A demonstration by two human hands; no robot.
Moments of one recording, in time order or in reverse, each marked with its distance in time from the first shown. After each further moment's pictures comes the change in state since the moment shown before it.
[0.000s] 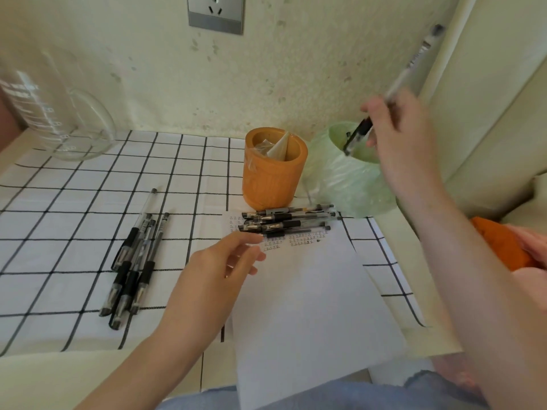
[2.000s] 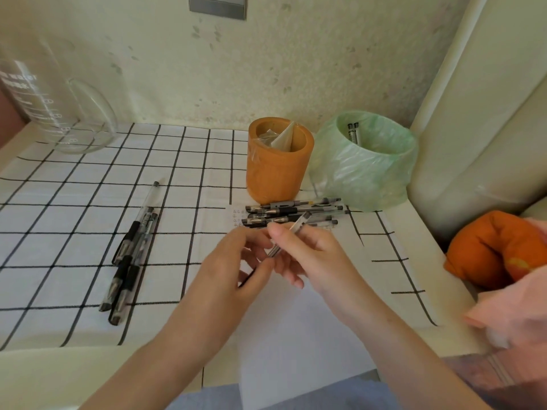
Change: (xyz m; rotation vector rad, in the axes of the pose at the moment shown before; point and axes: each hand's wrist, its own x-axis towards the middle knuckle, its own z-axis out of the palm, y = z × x) left_hand -0.006 0.000 0.006 0.015 -0.044 0.187; right_hand -0.130 0.003 0.050 0.600 -0.663 0.486
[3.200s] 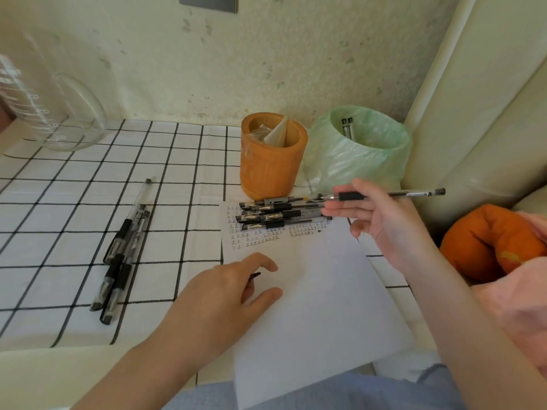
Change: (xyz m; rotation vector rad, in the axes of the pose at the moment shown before) left_hand -0.007 -0.008 0.001 0.377 -0.262 -0.065; right_hand 0.014 -0.013 -0.088 0.114 0.284 -0.028
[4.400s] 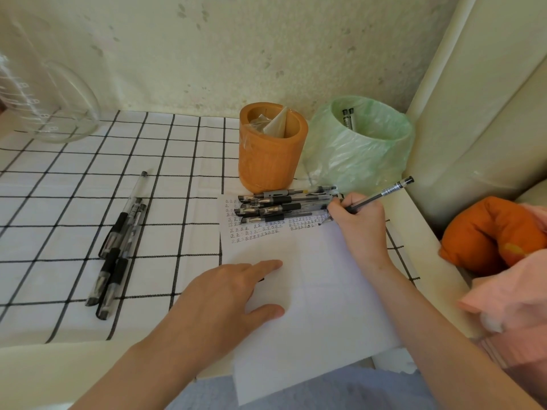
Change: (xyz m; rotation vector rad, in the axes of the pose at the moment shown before) left_hand 0.002 -0.005 0.012 0.221 -0.076 0.067; right_hand 0.030 0.071 0.010 -0.354 0.342 -0.343
